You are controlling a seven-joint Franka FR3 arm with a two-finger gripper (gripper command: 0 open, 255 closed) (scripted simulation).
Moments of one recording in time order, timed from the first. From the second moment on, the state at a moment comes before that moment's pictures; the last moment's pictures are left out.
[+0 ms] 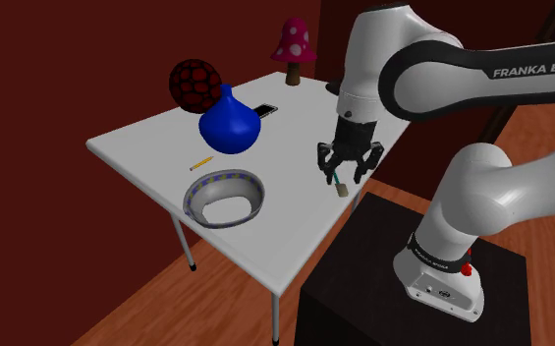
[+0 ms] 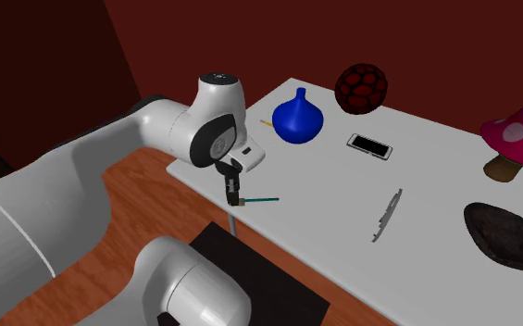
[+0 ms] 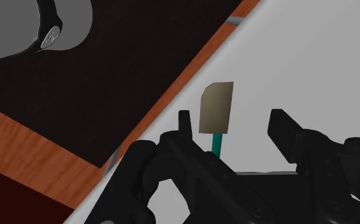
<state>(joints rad) 0.01 -1.04 0.31 -2.81 0.28 1.80 0.98</state>
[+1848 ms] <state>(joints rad) -0.02 -0.97 0.28 -2.85 0.23 1.90 0.91</state>
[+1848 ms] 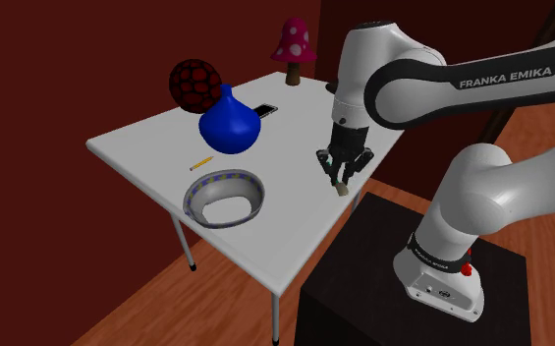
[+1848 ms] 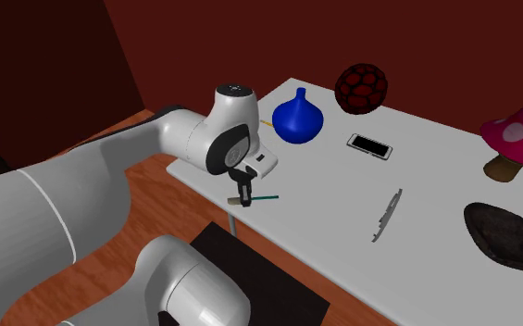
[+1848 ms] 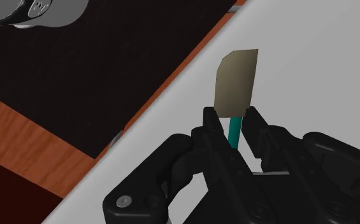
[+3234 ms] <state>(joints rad) -0.05 -0.97 0.23 -2.58 0.17 1.63 0.91</state>
